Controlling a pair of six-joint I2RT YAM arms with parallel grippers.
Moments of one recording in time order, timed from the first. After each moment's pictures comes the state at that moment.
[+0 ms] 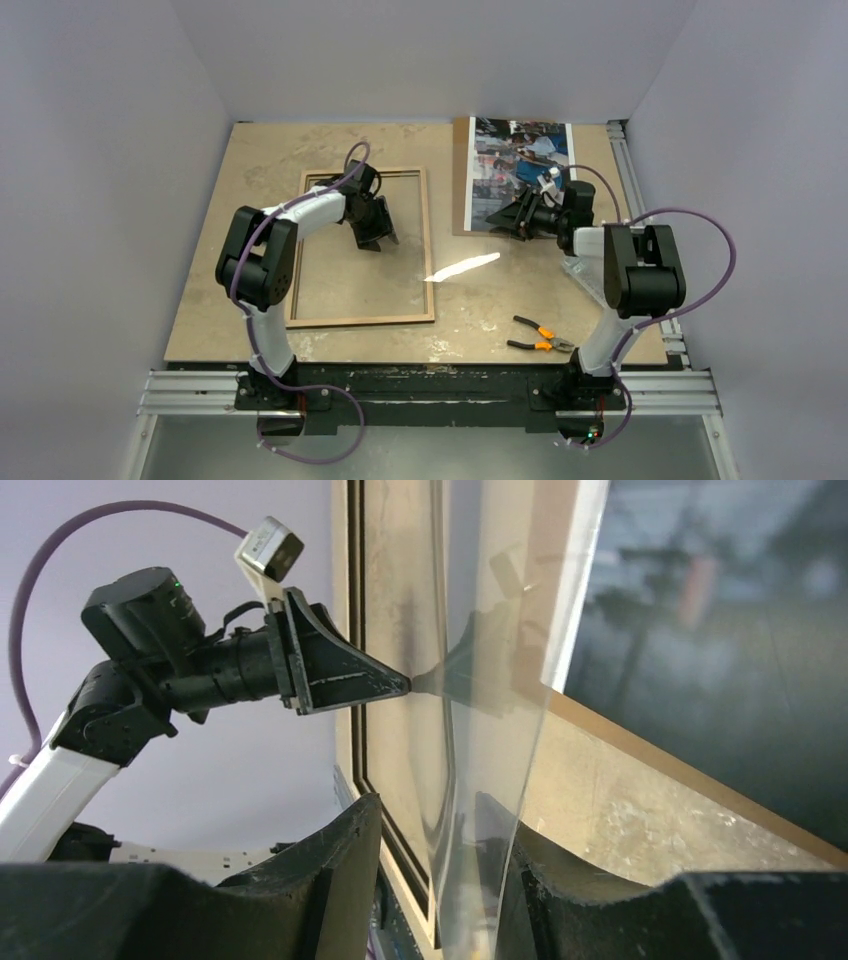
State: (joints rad) left arm -0.37 1.91 1.28 -0.55 0.21 -0.70; right arm -0.01 1.80 0.77 0.50 -0.99 0.90
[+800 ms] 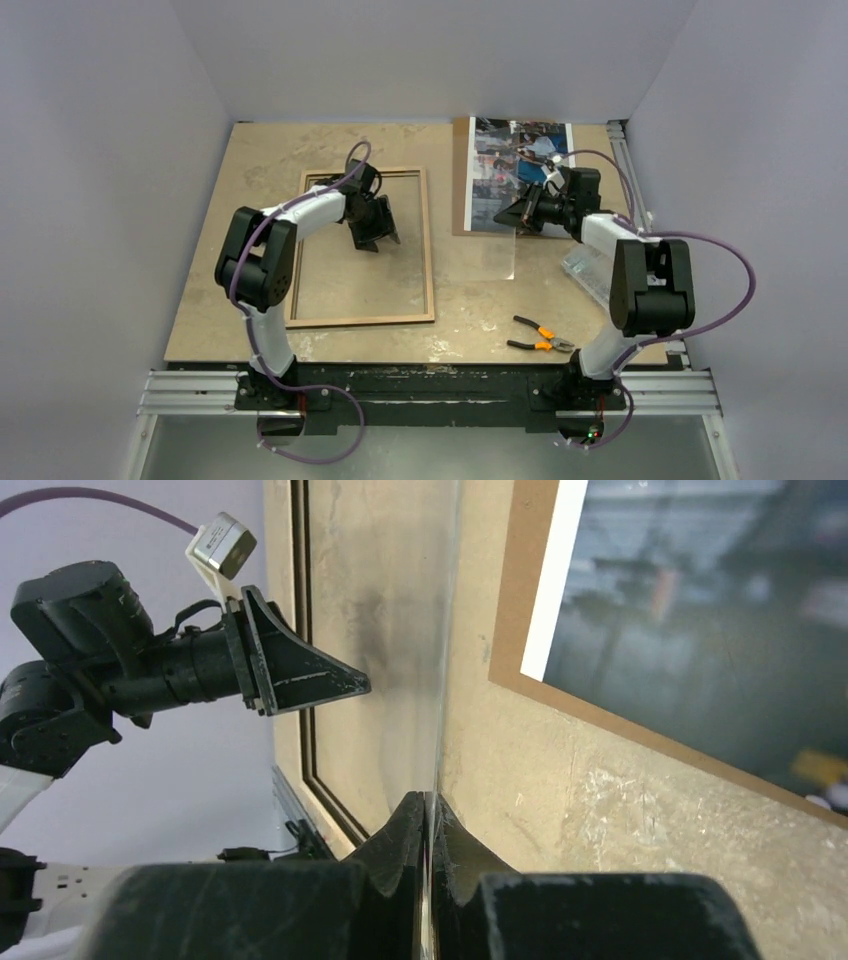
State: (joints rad) left arm -0.37 1.91 1.29 -0.57 0.20 -0.68; right arm -0.01 1.69 0.91 0.08 -0.89 0.65
